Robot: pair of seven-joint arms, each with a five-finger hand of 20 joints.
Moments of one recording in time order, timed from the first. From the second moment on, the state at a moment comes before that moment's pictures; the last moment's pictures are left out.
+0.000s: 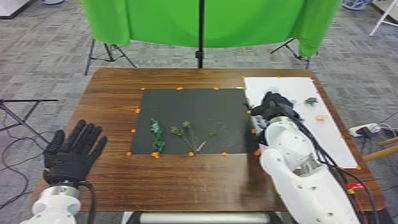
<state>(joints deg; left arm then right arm) 129.4 -60.9 -95.8 -125.6 -0.6 21.1 20.4 -84.2 -70.0 68.1 -100.1 -144.2 -7.2 40.9</state>
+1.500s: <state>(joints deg) 128.7 -60.9 -94.4 -125.3 1.5 23.6 19.6 -79.1 -69.4 64.2 -87.7 -151.1 4.8 34.9</state>
